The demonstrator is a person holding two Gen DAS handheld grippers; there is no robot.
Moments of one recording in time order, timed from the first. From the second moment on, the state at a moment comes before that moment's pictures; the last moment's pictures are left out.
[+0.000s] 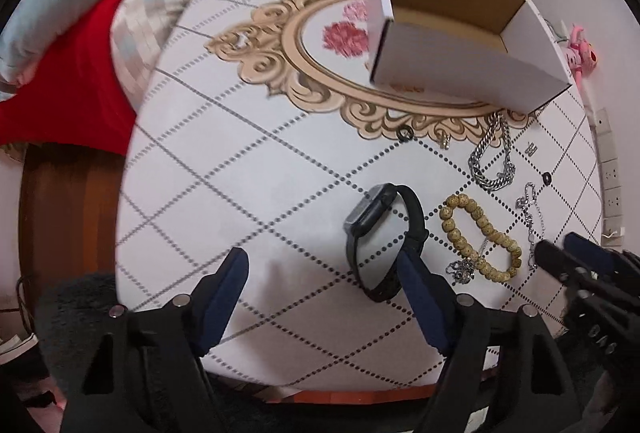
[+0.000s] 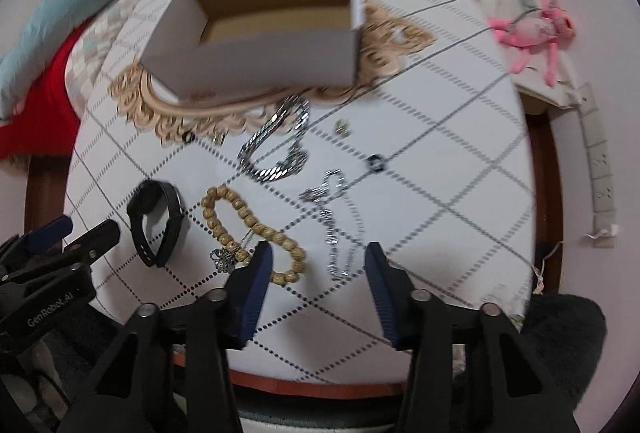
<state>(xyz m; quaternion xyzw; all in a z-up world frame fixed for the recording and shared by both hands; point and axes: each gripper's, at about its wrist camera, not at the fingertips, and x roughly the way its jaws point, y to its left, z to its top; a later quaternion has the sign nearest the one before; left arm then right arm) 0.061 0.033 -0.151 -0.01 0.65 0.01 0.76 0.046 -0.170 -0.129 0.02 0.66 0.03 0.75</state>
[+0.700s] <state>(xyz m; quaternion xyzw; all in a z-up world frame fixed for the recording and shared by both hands) 0.064 0.044 -0.179 -0.01 0.65 0.01 0.76 0.047 -0.122 -0.176 -0.07 0.65 0.07 0.75</state>
